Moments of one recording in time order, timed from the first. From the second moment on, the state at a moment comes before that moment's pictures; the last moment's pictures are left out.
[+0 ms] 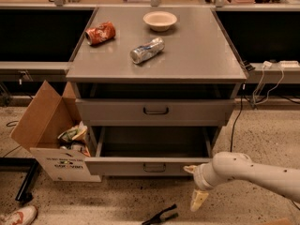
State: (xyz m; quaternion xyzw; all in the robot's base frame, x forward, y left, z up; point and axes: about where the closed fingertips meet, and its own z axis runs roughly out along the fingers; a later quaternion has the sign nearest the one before) arm 0.484 -0.183 0.391 -0.69 0.69 0.09 0.20
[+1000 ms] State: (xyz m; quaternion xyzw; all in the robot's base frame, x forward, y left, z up) arm 0.496 -0.180 0.383 -0.70 0.69 0.06 0.17
